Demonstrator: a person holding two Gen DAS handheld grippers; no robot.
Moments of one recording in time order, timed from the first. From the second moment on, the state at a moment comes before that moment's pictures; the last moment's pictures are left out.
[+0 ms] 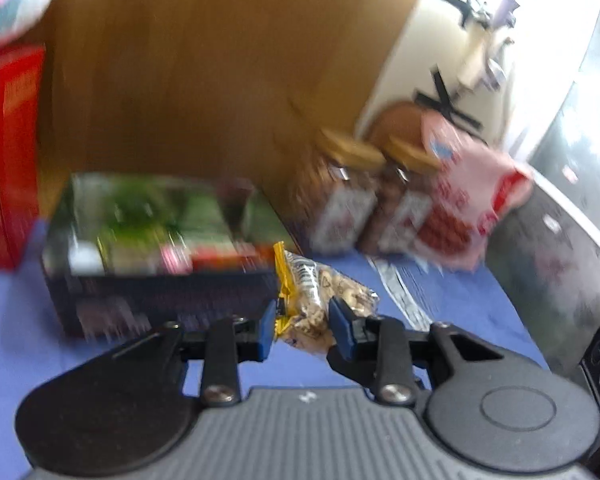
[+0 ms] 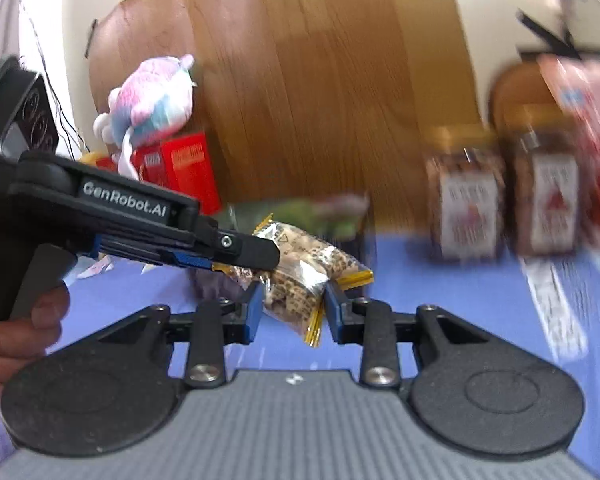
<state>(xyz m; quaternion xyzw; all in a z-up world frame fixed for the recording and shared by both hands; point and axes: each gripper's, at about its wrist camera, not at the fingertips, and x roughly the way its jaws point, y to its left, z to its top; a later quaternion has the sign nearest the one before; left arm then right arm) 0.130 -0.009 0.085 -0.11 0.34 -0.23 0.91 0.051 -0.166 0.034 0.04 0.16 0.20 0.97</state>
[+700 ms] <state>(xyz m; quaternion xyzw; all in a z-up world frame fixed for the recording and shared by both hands) 0.178 -0.015 0.066 0.04 0.29 -0.01 0.96 0.095 -0.170 0.027 0.08 0.15 0.18 0.97</state>
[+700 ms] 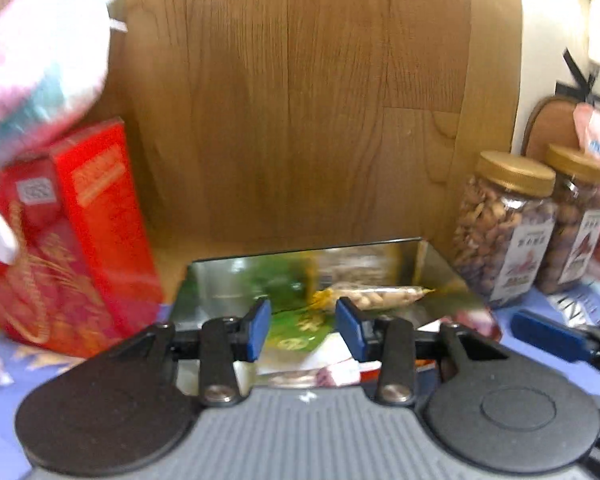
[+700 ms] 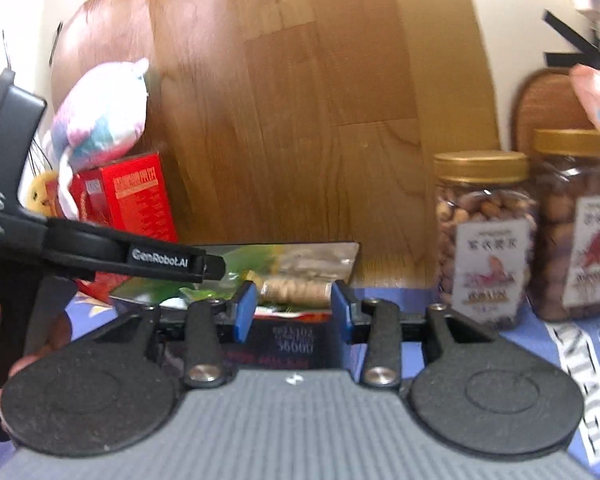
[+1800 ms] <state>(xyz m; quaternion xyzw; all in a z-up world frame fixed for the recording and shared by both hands) 0.050 -0.018 0.057 0.09 0.29 0.03 0.95 -0.032 -0.189 -0.028 0.22 0.26 0.19 0.92</state>
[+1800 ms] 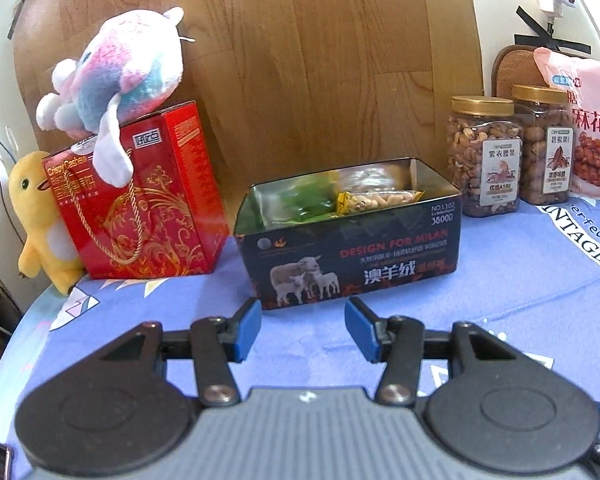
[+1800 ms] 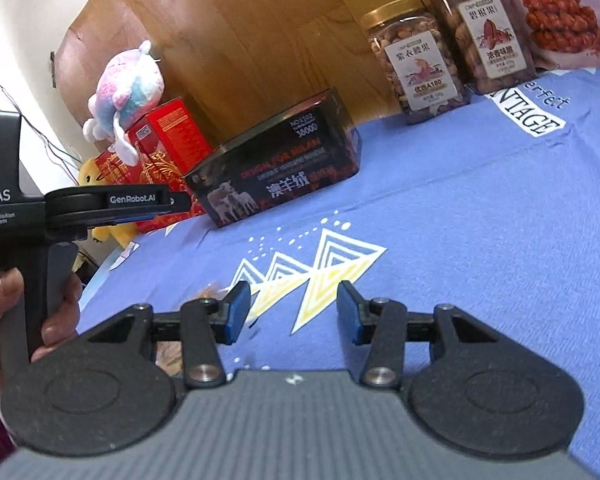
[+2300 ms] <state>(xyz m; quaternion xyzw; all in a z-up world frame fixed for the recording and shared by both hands) 0.046 0.013 0.052 0.08 0.29 0.03 0.95 -0.030 -0.184 -0.029 0.22 0.29 0.22 0.91</state>
